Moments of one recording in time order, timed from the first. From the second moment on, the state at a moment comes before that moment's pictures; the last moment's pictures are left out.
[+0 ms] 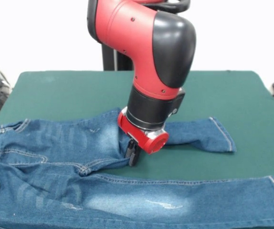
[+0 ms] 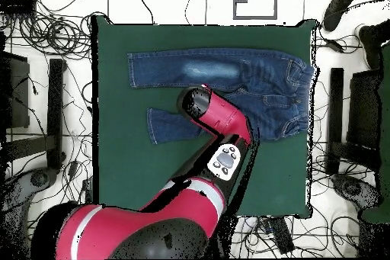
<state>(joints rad) 0.13 -0.14 -0.49 1.36 0.63 0.39 2.09</state>
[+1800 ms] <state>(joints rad) 0.15 -0.14 -0.49 1.34 0.63 0.38 2.09</state>
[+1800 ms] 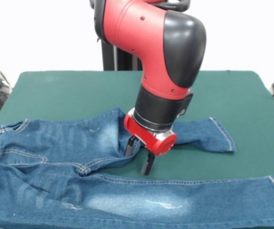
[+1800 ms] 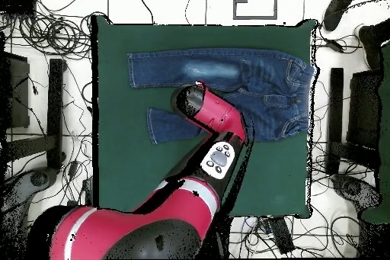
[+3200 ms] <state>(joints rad) 0.28 -0.37 -0.56 1.44 0.63 0.46 2.09</state>
